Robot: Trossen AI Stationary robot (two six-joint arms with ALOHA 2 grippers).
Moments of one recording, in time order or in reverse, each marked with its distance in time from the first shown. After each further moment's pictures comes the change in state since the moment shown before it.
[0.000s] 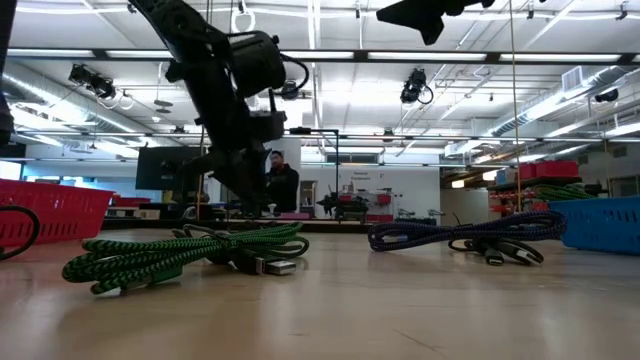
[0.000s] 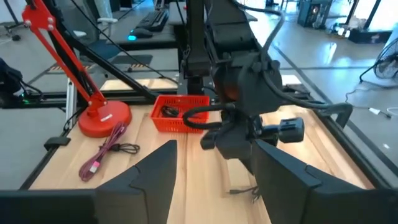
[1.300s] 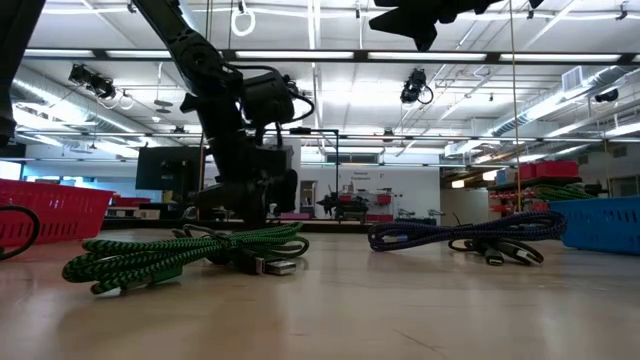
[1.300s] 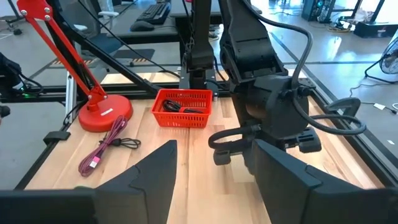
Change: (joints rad) left arm 0.072 0.148 0.002 0.074 0.033 -0.199; right arm 0.003 0.043 0.000 0.022 -0.009 0.001
